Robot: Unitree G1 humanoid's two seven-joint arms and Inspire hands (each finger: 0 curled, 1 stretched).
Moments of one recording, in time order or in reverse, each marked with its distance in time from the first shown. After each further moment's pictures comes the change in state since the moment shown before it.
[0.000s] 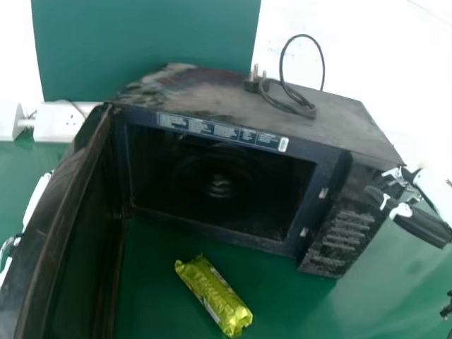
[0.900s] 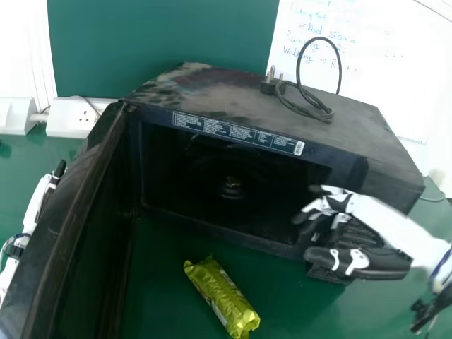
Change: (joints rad) left arm 0.000 0.000 0.000 0.002 0.002 0.009 0.001; right arm -0.012 0.053 0.218 0.133 0.326 -0.399 -0.034
